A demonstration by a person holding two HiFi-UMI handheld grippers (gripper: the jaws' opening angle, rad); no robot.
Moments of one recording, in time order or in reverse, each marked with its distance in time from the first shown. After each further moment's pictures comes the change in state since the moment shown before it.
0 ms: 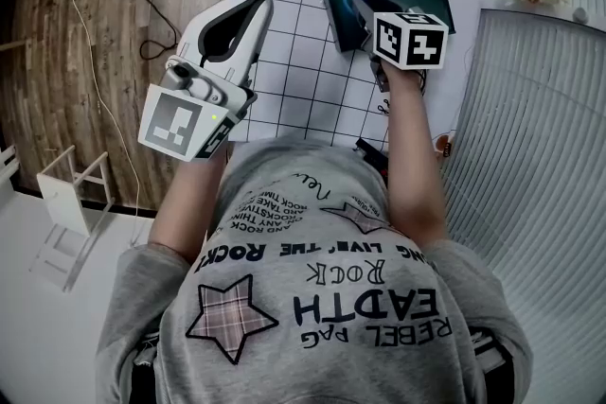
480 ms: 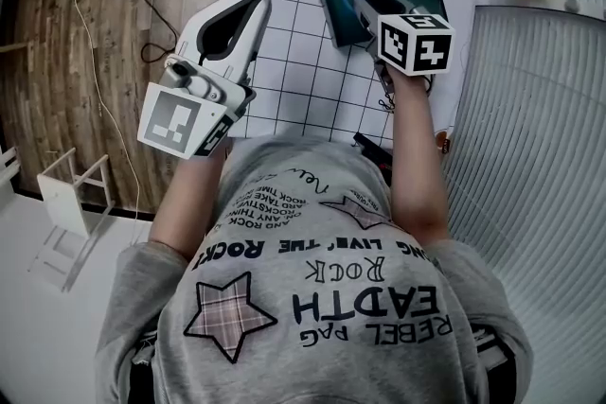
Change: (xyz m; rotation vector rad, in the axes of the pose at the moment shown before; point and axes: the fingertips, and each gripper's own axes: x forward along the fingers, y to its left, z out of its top) left arm -0.008 -0.014 0.013 0.025 -0.020 0.001; right arm -0.034 0.016 0.018 -0.064 -0.069 0.031
